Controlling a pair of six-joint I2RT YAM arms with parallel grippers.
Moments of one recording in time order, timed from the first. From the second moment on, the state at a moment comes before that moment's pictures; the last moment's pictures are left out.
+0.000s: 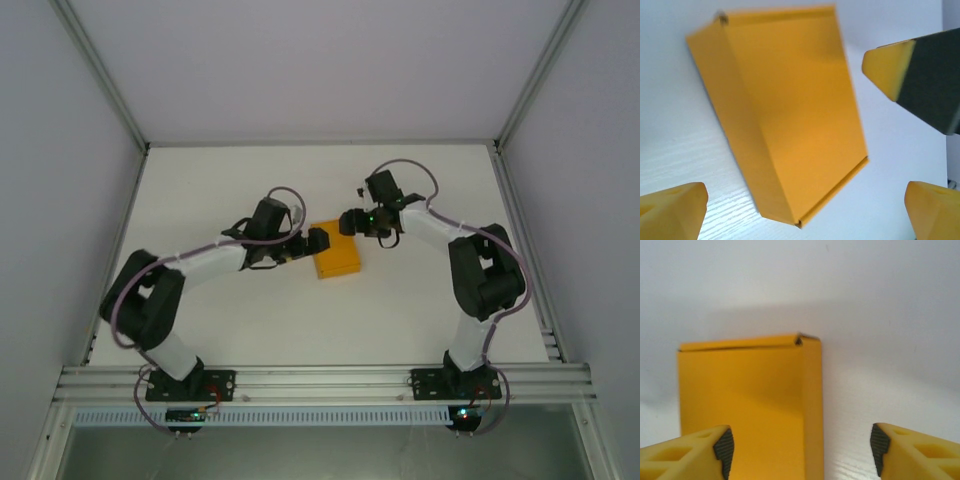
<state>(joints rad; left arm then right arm) -0.60 1.58 0.95 -0.14 0.35 -0.73 0.42 1.80 1.26 -0.45 -0.24 0.35</state>
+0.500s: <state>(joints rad) -0.39 1.09 0.86 -0.37 0.07 -0.60 0.33 1.38 1.11 -0.44 -0.18 0.29</state>
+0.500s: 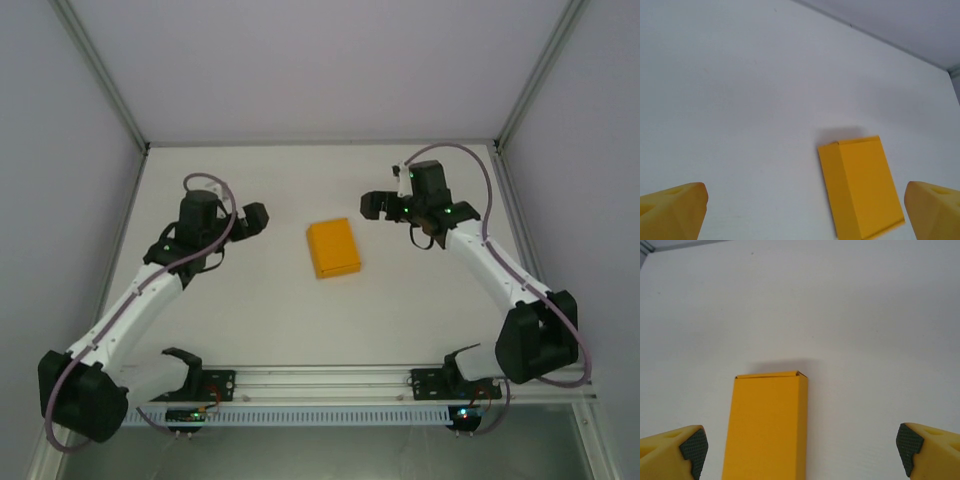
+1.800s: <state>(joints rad) -0.64 1.81 0.94 -0.03 0.48 -0.72 0.41 1.74 0.91 -0.13 -0.49 0.44</state>
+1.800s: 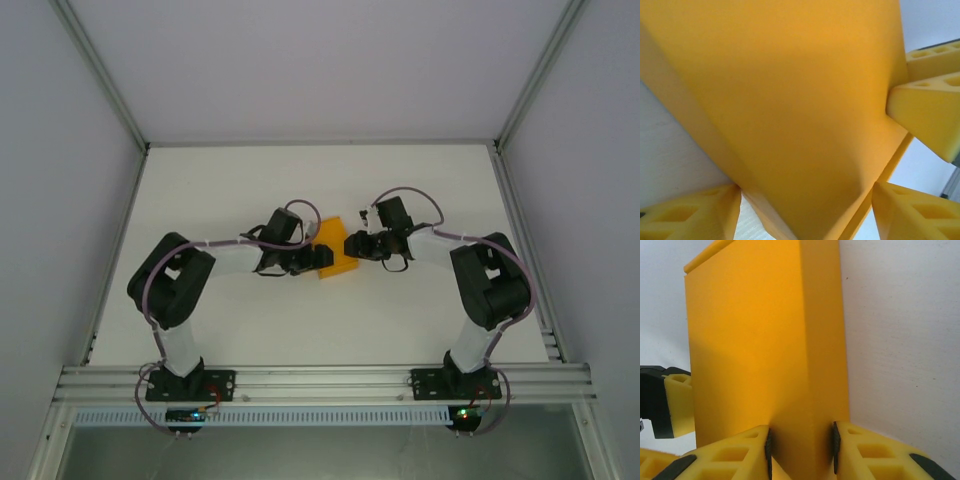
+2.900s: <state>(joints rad) -0.63 1.81 0.96 -0.04 0.41 -0.77 0.48 1.73 0.96 -0.20 -0.27 0.44</state>
